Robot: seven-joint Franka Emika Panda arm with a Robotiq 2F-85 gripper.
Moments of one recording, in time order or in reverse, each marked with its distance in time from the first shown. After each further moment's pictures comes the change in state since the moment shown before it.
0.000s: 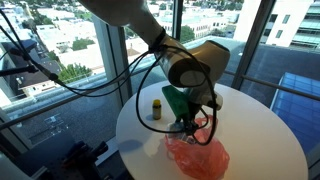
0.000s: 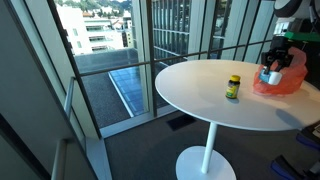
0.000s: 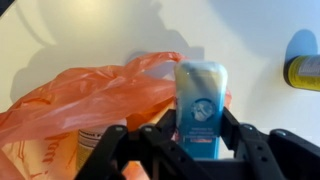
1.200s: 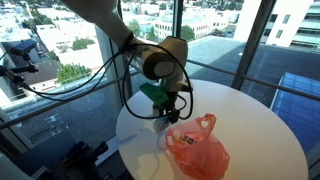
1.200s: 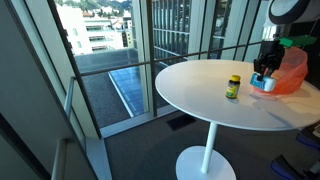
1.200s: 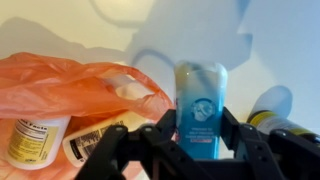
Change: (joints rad) arm 0.159 -0.096 0.033 -0.174 -0.181 0.149 0.005
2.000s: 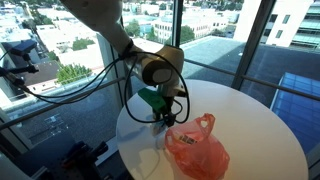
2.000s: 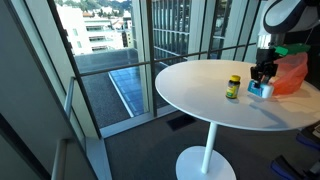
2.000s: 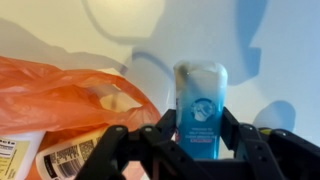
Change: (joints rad) arm 0.001 0.059 0.028 0.001 -0.001 0.023 -0.005
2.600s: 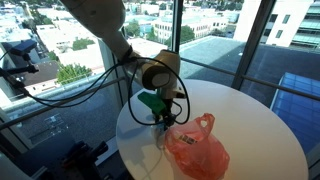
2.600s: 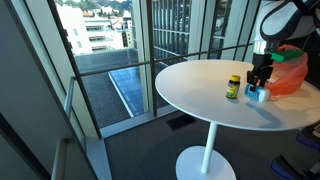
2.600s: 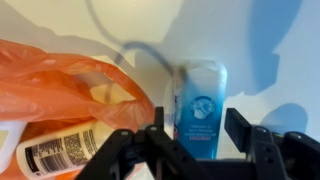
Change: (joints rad) arm 0.013 0.051 0.008 0.003 -0.041 0.075 0.000
